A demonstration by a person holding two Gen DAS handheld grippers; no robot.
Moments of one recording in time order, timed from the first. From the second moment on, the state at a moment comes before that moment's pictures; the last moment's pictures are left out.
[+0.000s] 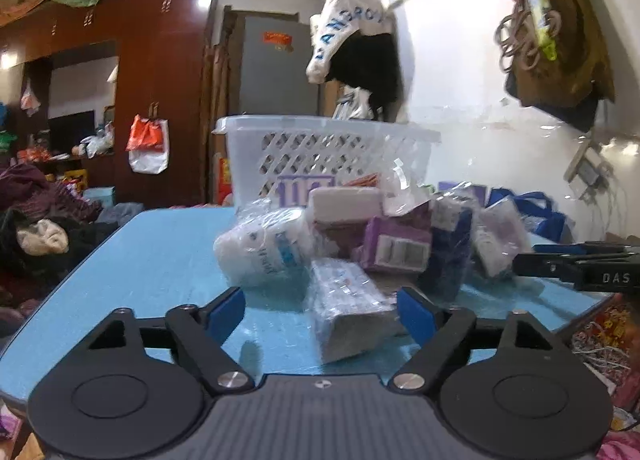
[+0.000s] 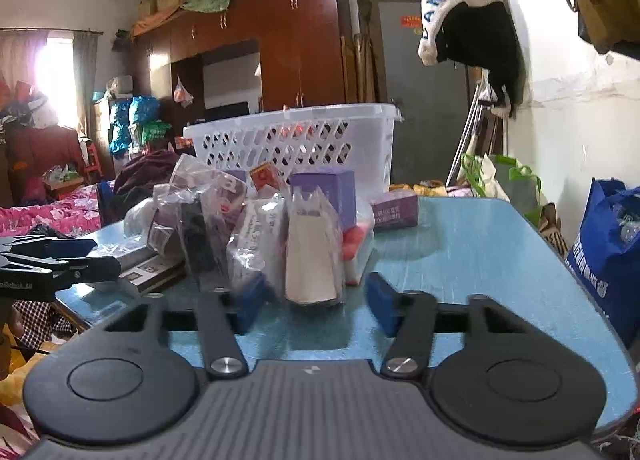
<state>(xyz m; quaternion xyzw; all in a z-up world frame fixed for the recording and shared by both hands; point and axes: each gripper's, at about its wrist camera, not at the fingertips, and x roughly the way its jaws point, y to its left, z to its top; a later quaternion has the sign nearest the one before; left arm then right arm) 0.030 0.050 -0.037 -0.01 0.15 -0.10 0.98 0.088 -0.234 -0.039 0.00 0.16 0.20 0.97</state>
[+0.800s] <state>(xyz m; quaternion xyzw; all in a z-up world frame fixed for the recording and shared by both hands) 0.015 0.042 -0.038 0.04 0.14 -0.11 0.98 0.083 -0.244 -0.040 -0.03 0.16 0.20 0.97</state>
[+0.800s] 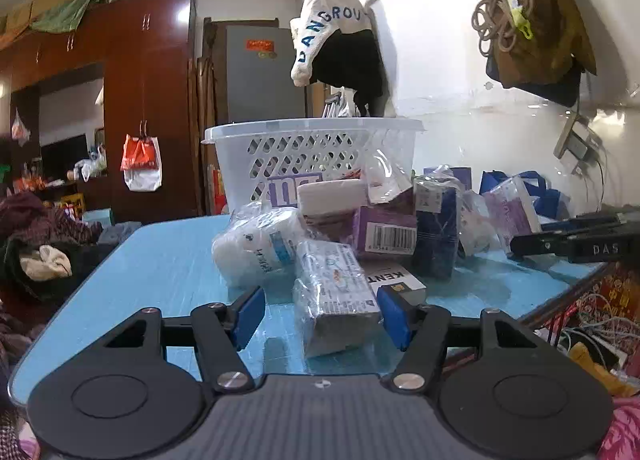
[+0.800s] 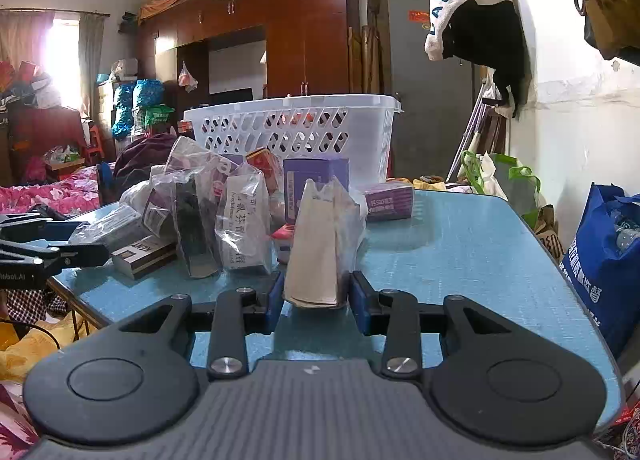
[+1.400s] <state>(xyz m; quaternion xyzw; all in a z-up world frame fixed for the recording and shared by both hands) 0.011 0.058 -0.031 0.01 0.10 -0.11 0.99 0.078 -0.253 -0.028 -0.02 0.14 0.20 0.97</state>
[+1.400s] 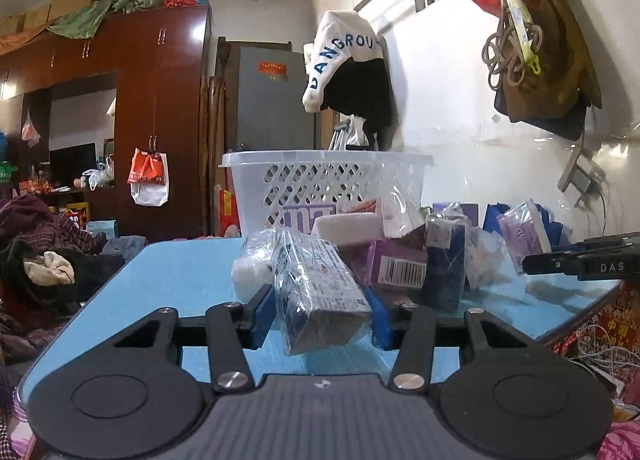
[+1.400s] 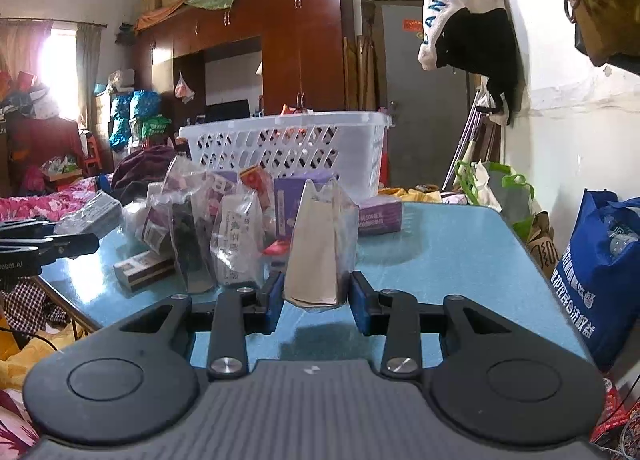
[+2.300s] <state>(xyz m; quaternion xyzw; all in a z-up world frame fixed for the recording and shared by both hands) 0.242 0.046 0.096 -0.04 0.16 -0.11 0.98 0.279 -0.164 0.070 -0.07 0.18 0.18 0.96</state>
